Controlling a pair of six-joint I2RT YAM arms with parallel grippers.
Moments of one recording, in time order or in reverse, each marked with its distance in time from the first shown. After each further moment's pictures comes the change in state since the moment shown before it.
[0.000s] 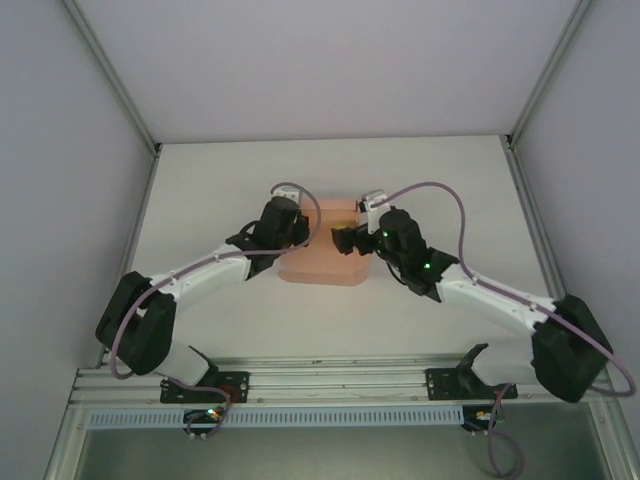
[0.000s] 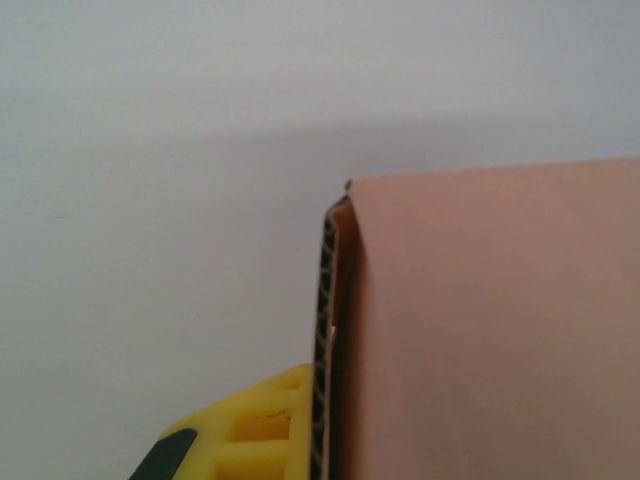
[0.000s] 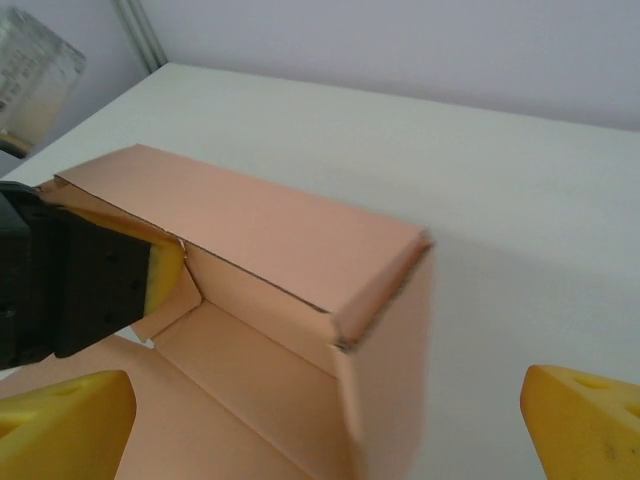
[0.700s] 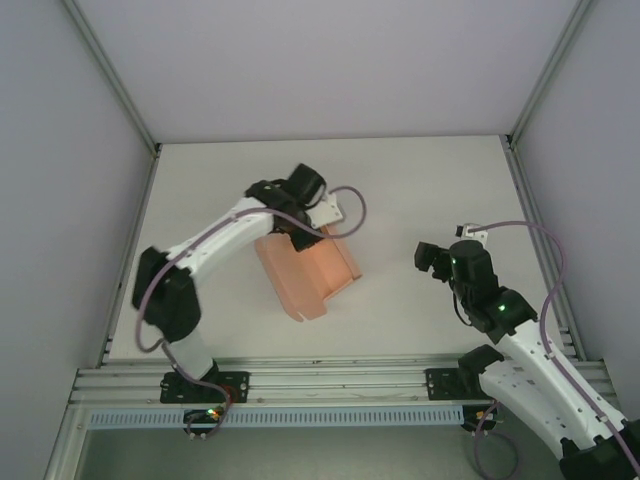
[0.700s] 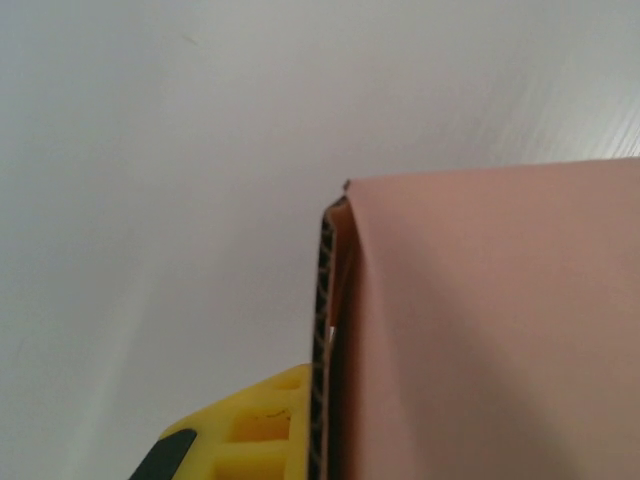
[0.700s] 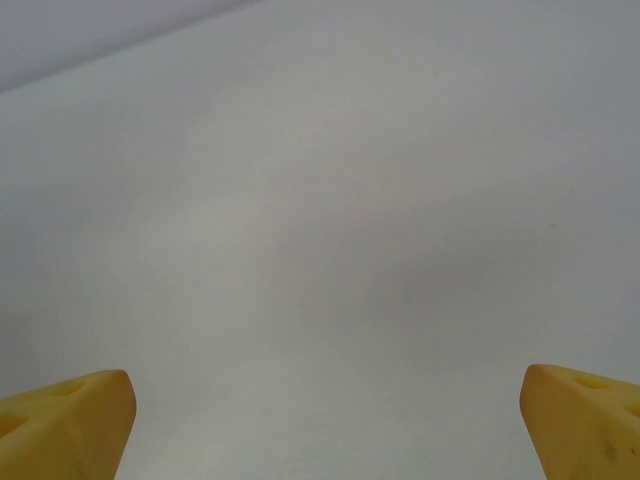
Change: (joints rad) left arm -0.058 0.298 0.626 -0.912 0.216 0.864; right arm -0.281 -0.561 -0.174 -0.652 0.169 0.335
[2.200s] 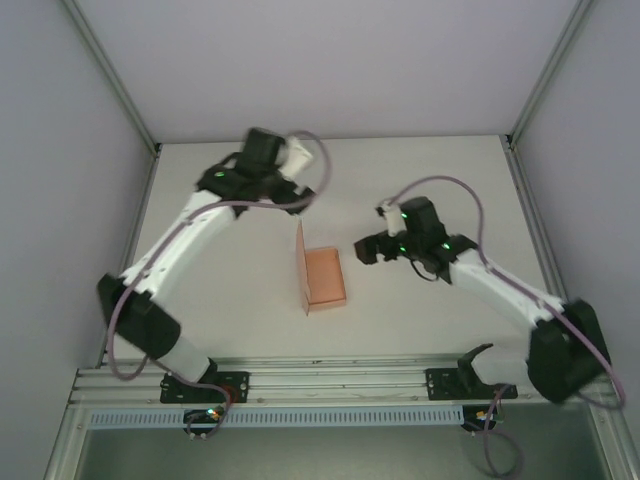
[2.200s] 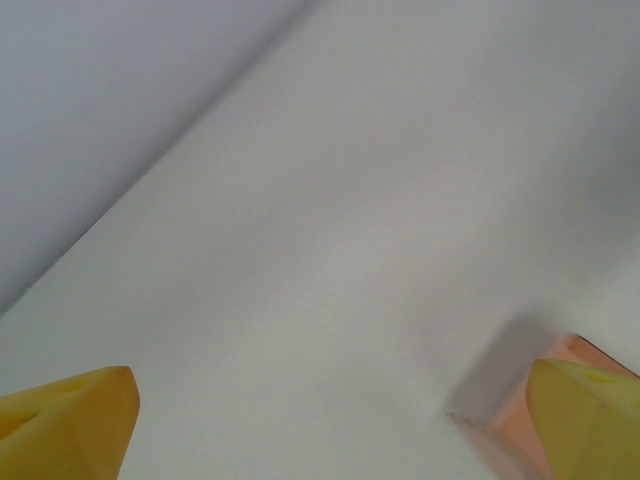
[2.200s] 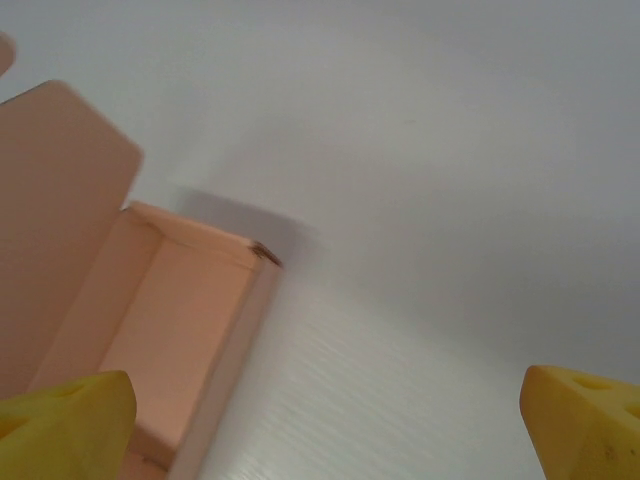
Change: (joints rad) left arm 0.202 -0.248 0.030 0.235 -0.073 -0.252; right arm 0.083 0.669 0.300 0.251 -0.561 -0.419
